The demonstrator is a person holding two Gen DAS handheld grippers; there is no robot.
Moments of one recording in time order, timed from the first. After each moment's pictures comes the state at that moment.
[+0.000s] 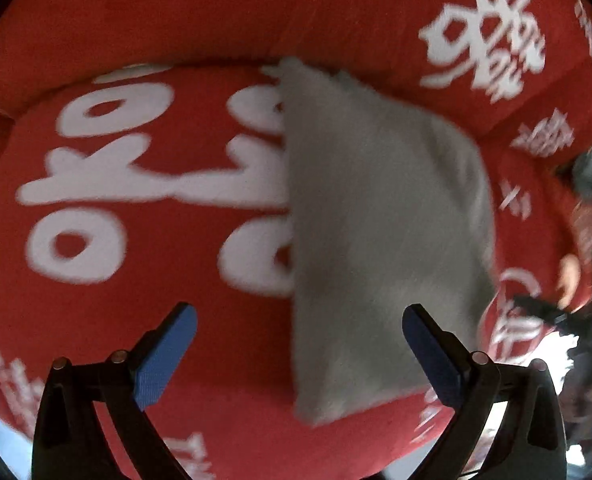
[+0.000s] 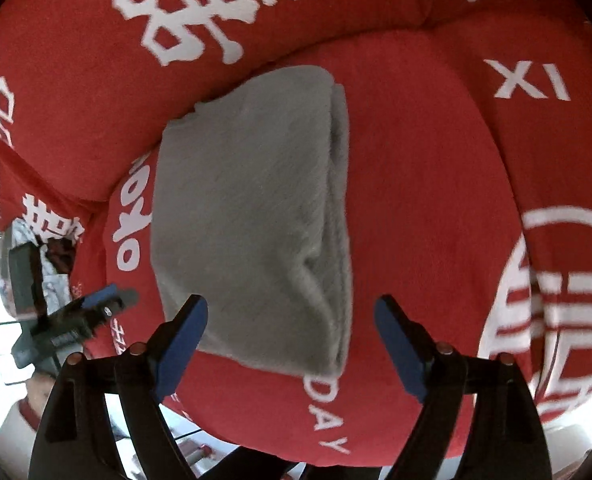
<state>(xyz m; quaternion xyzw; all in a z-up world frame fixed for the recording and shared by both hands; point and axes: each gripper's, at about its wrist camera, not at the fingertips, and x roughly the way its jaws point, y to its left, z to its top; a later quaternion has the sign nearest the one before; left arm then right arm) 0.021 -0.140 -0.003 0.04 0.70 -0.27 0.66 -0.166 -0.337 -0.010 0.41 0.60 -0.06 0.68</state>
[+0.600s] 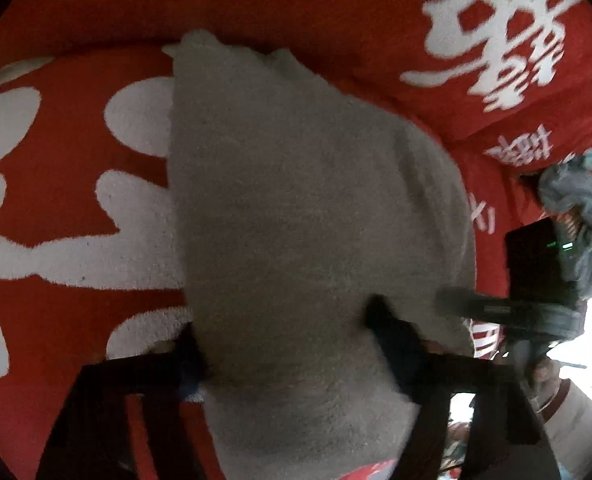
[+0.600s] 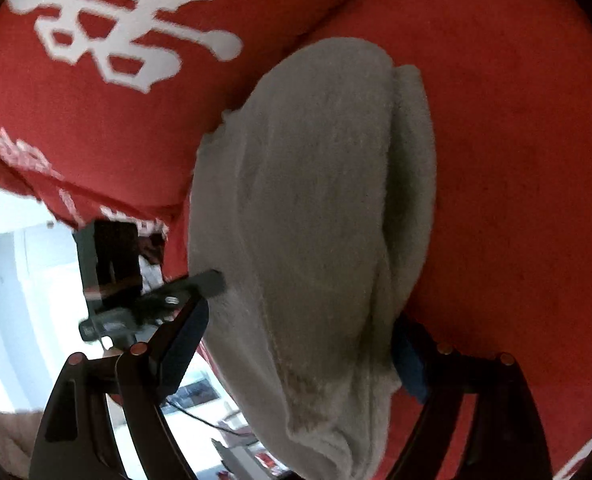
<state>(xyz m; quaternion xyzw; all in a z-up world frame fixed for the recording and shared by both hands) 0.048 -0.190 -0.056 -0.02 0.72 -0.34 0.60 -0.112 -0.362 -0.104 0.55 0.55 0.09 0.62</state>
